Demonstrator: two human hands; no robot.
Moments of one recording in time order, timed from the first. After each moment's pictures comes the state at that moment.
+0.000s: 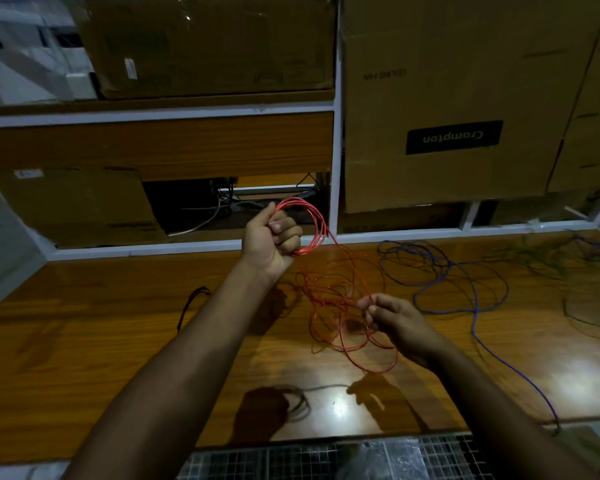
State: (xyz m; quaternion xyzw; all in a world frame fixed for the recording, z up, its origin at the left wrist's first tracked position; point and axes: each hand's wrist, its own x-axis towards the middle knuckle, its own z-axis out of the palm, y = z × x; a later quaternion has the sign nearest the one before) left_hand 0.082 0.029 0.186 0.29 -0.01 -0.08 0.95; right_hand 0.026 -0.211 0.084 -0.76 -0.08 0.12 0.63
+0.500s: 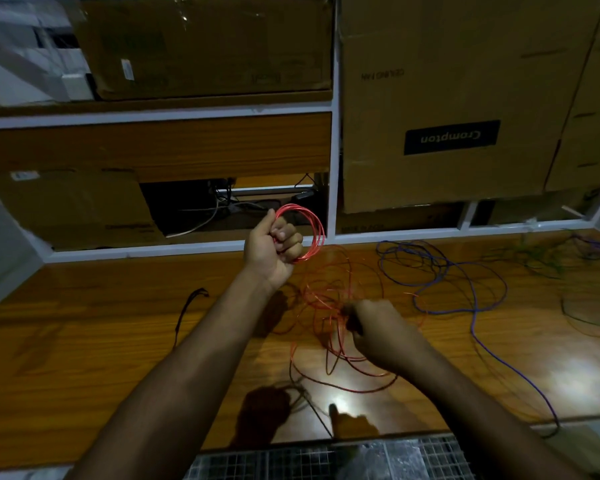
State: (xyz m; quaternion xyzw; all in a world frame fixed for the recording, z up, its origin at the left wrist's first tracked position) left_hand 0.080 0.026 0.175 0.34 0.00 -0.06 0.94; right_hand -0.005 -0.158 0.124 -0.97 -0.15 -0.01 0.20
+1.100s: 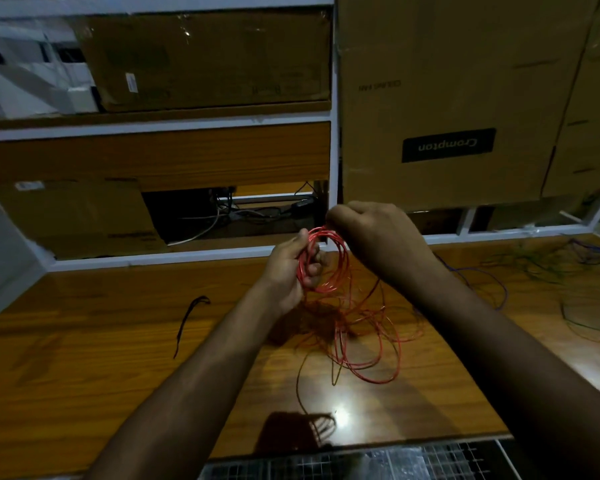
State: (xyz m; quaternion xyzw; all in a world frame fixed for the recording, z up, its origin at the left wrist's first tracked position) left_hand 0.053 0.008 0.179 0.55 -0.04 -0.10 0.83; right_hand 0.045 -0.156 0.230 -0.88 -0.33 -0.34 0.06
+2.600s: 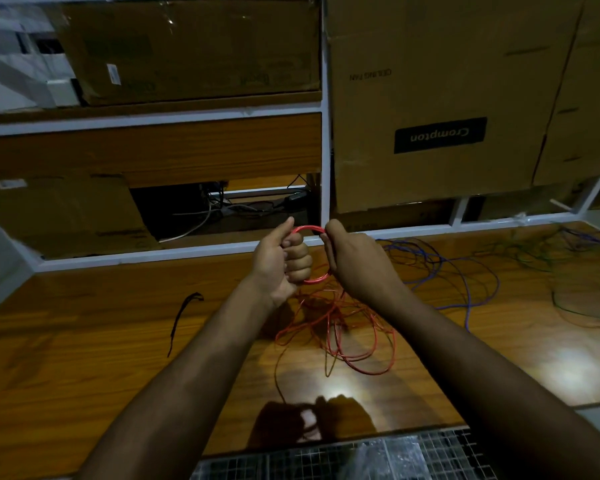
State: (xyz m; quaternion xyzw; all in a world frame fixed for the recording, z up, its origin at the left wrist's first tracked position) left_hand 0.063 0.012 0.176 0.44 0.00 -0.16 0.89; right_hand 0.066 -0.143 0.165 -0.92 -0.20 -0.27 0.19
